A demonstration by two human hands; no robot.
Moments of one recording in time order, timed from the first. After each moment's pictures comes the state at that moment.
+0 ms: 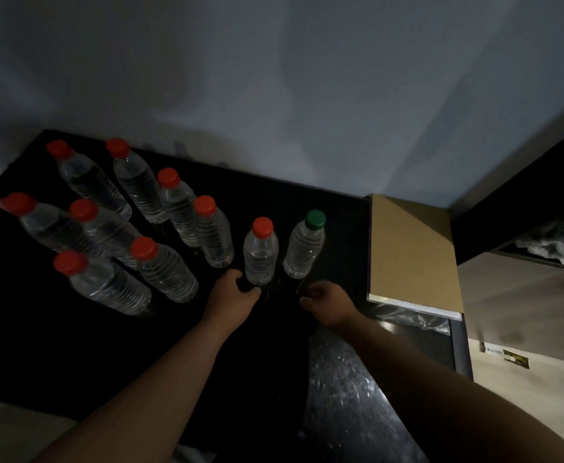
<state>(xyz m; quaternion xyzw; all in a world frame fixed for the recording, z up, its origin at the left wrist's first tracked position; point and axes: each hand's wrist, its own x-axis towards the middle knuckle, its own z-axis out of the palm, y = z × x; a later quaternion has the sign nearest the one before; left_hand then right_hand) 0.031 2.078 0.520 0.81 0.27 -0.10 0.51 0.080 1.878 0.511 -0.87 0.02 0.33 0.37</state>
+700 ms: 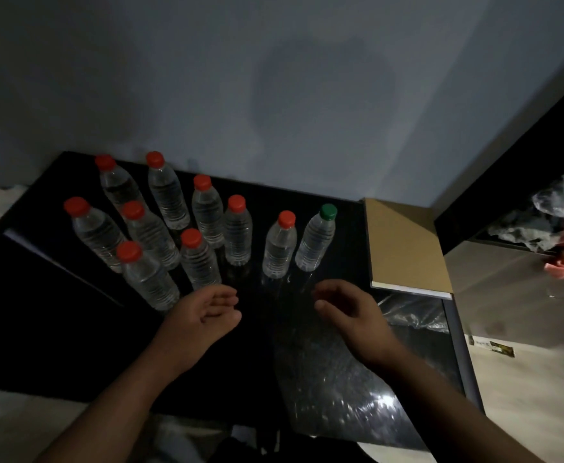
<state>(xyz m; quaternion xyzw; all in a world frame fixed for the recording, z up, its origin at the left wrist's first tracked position) -0.092 2.166 0.618 0.76 0.11 -0.08 0.63 -0.052 1.911 0.637 -0.79 -0.01 0.16 0.59</state>
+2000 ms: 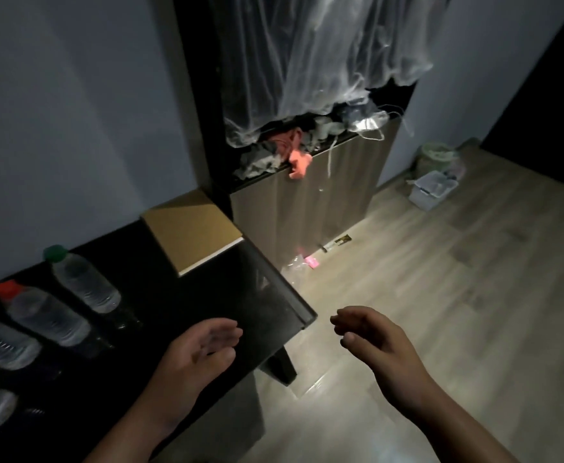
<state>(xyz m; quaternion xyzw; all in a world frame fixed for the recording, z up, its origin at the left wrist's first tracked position) -0.188 1.906 0.658 0.70 -0.16 -0.34 0.61 -0.356 1.678 0.663 -0.68 0.27 -0.14 0.66</state>
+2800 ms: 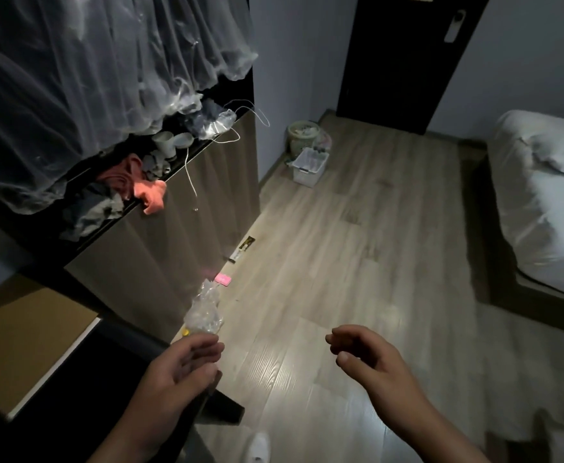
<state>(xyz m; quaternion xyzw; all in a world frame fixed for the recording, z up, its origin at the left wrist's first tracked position) -0.171 1.689 0.626 0.64 -0.32 -0.44 0.55 -0.439 1.560 0.643 -0.59 0.46 -0.26 0.62</state>
